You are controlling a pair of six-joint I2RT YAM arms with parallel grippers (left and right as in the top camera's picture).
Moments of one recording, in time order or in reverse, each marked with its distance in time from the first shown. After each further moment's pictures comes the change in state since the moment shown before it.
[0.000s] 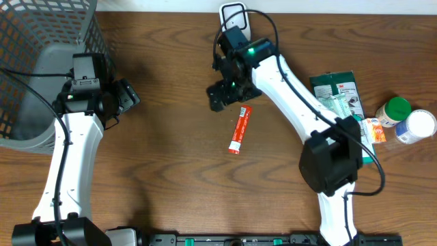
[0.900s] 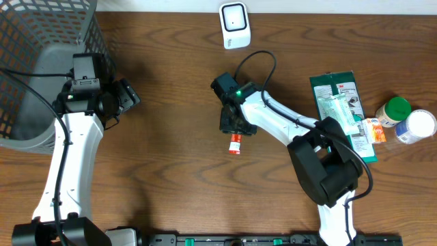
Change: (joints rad) left arm 0.000 0.000 0.000 0.000 0.000 0.000; right arm 0.092 -0.050 -0.494 0.356 0.234 0.658
